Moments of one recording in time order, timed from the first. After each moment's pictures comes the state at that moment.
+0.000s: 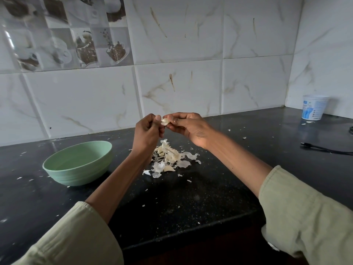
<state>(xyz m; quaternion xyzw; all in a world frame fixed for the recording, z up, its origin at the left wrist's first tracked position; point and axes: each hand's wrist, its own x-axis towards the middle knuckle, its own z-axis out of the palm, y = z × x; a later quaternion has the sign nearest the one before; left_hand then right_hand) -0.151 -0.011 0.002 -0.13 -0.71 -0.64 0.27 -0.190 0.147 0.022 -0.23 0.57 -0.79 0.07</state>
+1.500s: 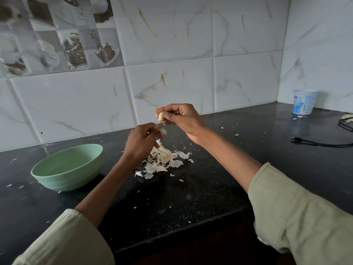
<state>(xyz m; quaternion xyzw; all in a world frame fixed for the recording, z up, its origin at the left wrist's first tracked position) -0.147 -0.018 -0.003 -0.15 -0.86 -0.43 0.24 -0.200 0.154 0.024 -0.30 0.66 -0.69 -0.10</state>
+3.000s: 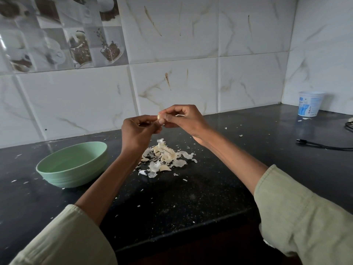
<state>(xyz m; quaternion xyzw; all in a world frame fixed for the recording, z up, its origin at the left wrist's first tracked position) -0.145 -0.023 0.007 -0.13 -0.72 -0.62 0.28 -0.197 0.152 0.020 -0.31 0.68 -0.65 -0.12</state>
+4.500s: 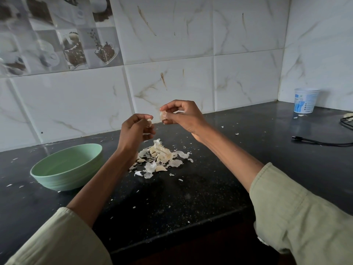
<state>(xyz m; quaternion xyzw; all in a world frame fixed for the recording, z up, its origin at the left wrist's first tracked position) -0.144 -0.021 0.013 -0.10 -0.69 -0.69 0.19 -0.189 0.161 0.031 -0.26 0.69 -0.67 -0.14</state>
